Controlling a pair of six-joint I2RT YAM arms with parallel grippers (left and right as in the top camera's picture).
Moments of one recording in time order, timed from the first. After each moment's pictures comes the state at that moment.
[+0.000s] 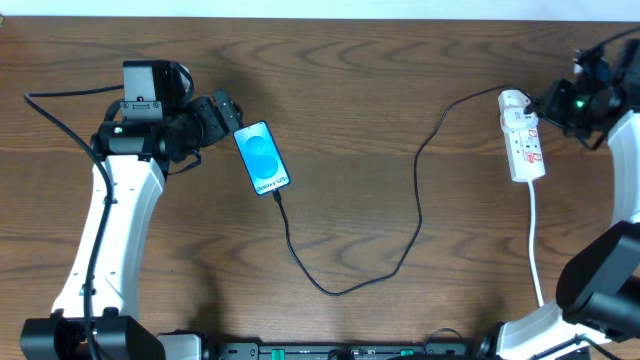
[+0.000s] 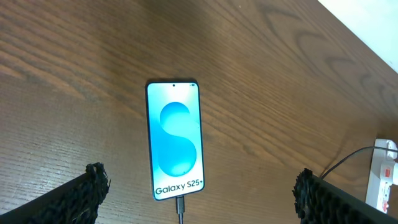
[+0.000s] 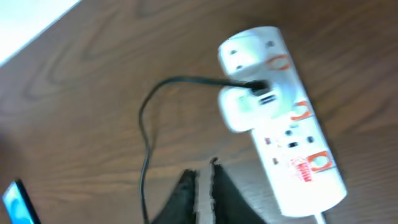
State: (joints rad) left arm 0.01 1.49 1.27 -0.73 0.27 -0.49; right arm -0.39 1.81 1.56 -0.80 -0.40 0.12
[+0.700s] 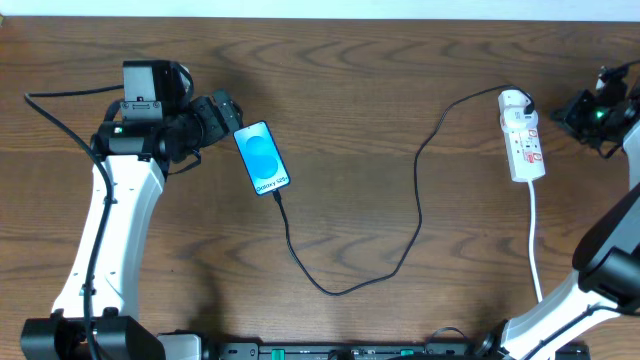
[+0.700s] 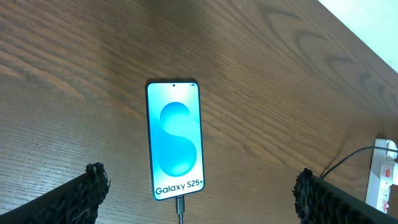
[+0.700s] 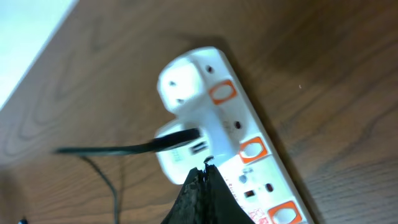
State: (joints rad) left arm 0.01 1.49 1.27 -0.73 0.27 -0.49; right arm -0.51 2.02 1.56 -0.64 -0.52 0.17
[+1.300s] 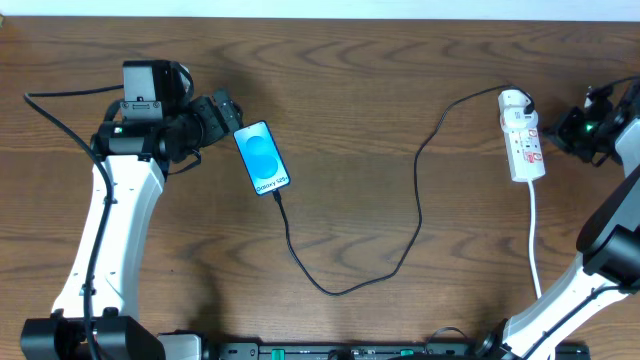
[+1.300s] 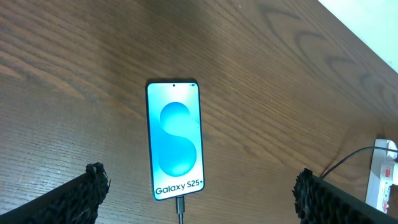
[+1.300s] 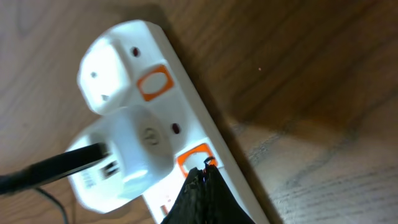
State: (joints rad) left arm 0.01 1.49 1.27 -0.73 0.27 -0.49; right arm -0.53 2.14 1.56 -0.63 -0.48 0.13
